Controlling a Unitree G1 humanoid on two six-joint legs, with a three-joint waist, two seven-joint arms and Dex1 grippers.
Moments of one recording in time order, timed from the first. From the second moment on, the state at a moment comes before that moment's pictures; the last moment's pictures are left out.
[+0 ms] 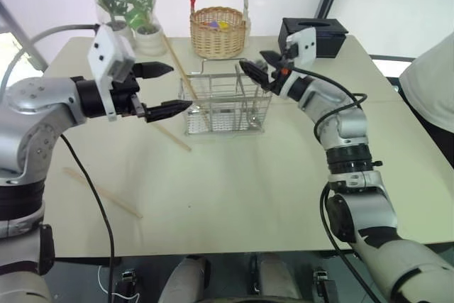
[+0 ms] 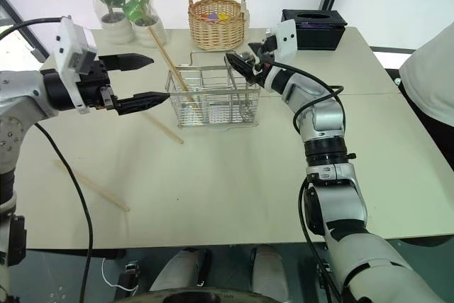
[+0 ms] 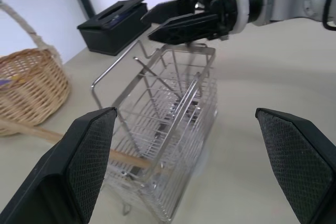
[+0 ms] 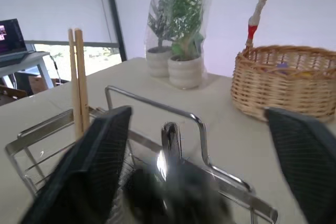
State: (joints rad) left arm -0.64 0.87 0.14 -0.29 -0.63 0.76 -0.90; right arm -0.91 -0.29 -0.08 0.35 0.35 0.40 0.60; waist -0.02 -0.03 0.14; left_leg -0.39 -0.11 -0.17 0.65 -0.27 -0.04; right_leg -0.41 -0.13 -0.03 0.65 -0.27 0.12
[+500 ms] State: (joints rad) left arm -0.88 0.54 0.56 -0.26 -0.66 1.18 -0.08; right arm -0.90 -0.74 -0.22 -0.11 0.69 0.69 0.97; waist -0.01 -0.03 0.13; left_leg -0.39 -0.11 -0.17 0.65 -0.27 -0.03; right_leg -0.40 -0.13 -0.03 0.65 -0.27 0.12
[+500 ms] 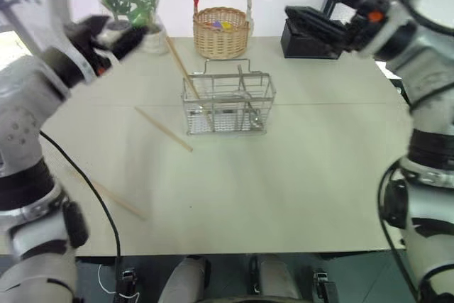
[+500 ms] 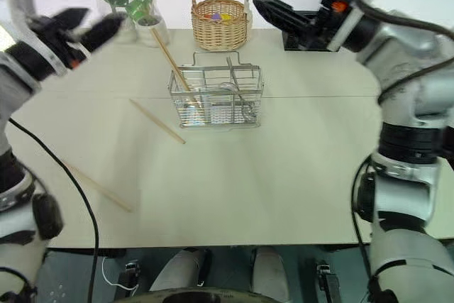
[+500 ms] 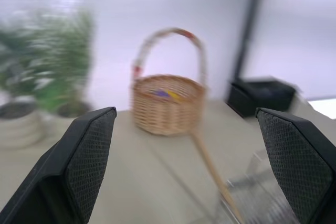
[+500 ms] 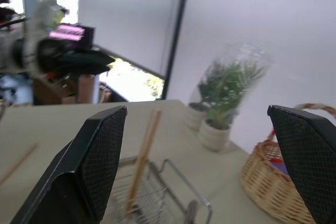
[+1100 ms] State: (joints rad) left arm -0.87 0.20 0.95 -0.27 -0.03 1.61 0.54; right arm -0.47 -0.82 -0.24 -0.47 0.93 0.85 1.00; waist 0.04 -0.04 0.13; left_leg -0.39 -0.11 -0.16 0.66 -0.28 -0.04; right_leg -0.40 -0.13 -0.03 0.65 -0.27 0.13
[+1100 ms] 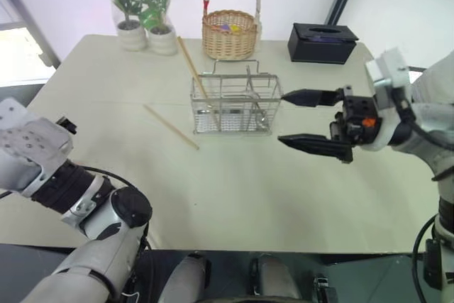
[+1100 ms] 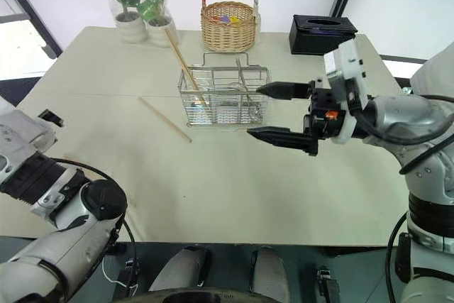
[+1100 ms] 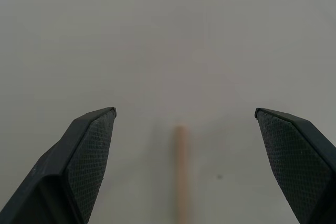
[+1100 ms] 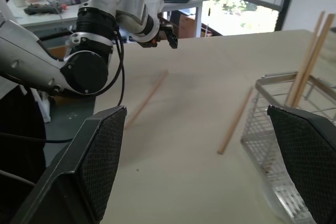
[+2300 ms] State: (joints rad) left arm -0.89 0.20 0.92 0.07 0.08 1.50 0.41; right arm -0.34 -0.85 -0.28 -0.56 1.08 0.86 0.81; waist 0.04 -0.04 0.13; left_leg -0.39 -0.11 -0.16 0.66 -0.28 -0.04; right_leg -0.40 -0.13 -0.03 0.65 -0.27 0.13
